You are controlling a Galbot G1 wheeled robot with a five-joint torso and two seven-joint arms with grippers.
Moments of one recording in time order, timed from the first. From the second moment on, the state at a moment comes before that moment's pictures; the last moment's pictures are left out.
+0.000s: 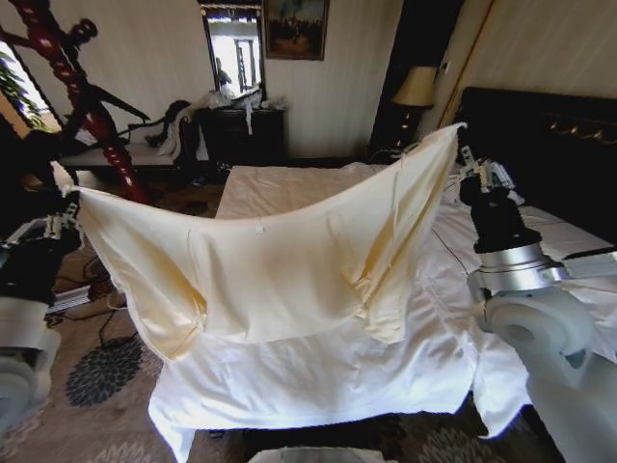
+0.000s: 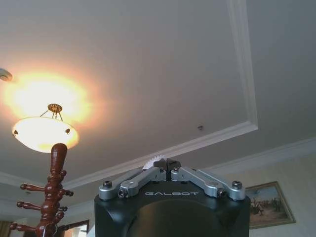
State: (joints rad) left arm 1.50 -0.95 -1.31 -2.50 -1.18 0.26 -0.23; right arm -1.11 0.77 0.74 2.40 1.15 0.13 0.07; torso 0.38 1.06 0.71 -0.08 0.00
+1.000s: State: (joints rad) left arm 1.23 -1.09 -0.67 -2.04 -0.84 0.52 -0.35; right arm -1.08 0.88 0.42 2.10 0.93 0.16 0.09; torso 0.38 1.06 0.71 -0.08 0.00
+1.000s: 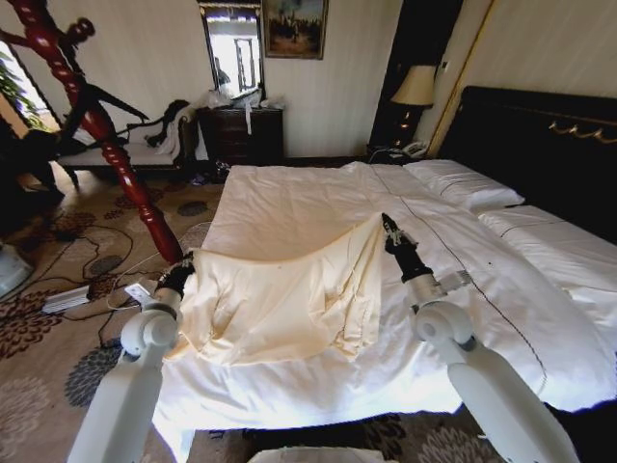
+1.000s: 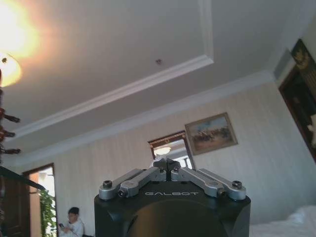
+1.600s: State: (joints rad) left arm 1.16 -0.71 -0.92 -2.16 -0.99 0.33 -0.33; right arm -1.12 0.78 0.49 2.23 0.96 0.16 0.12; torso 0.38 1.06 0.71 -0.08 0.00
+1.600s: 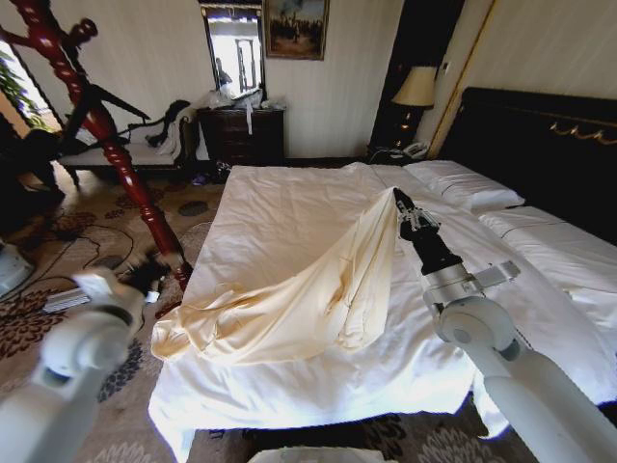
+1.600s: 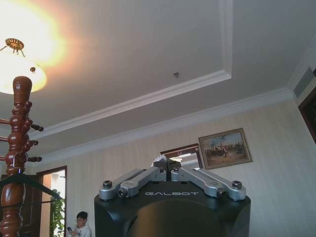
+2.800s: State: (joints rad) left arm -0.51 -0.69 0.29 -0.98 -1.12 0.74 -0.38; right arm -1.17 0.87 0.52 2.23 0.88 0.17 0.11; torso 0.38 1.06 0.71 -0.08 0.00
